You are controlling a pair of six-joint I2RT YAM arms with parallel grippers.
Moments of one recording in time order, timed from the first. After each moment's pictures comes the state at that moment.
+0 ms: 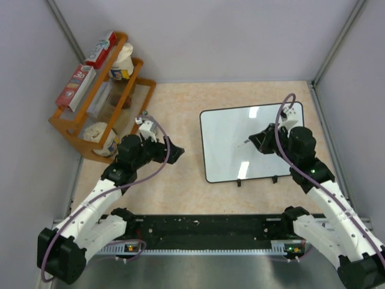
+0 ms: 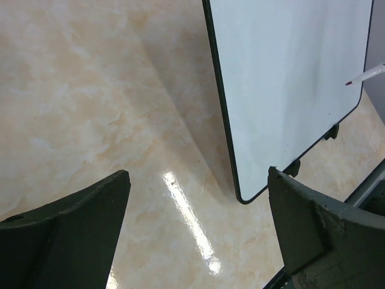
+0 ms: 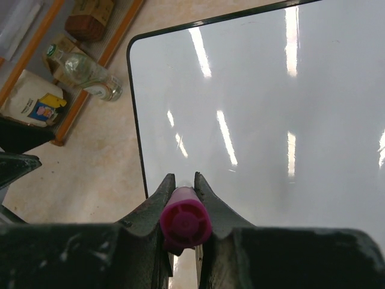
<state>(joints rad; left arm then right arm) -0.40 0.92 0.60 -0.04 0.32 -0.39 0.34 0.81 0.77 -0.27 -0.16 0.45</state>
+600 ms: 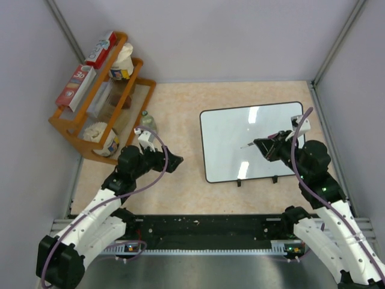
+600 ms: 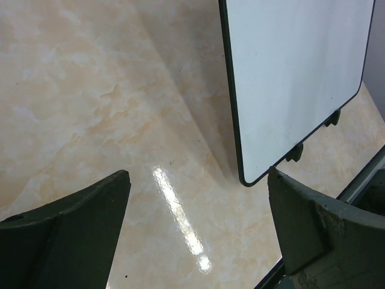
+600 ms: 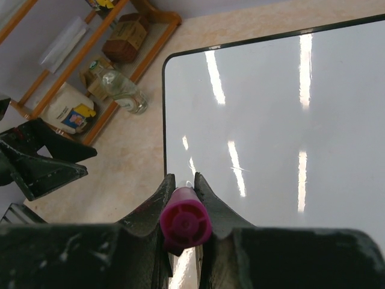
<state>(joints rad) -0.40 0.79 0.43 0.03 0.31 -0.43 0.34 0.57 0.71 -0.28 -0.19 0.45</state>
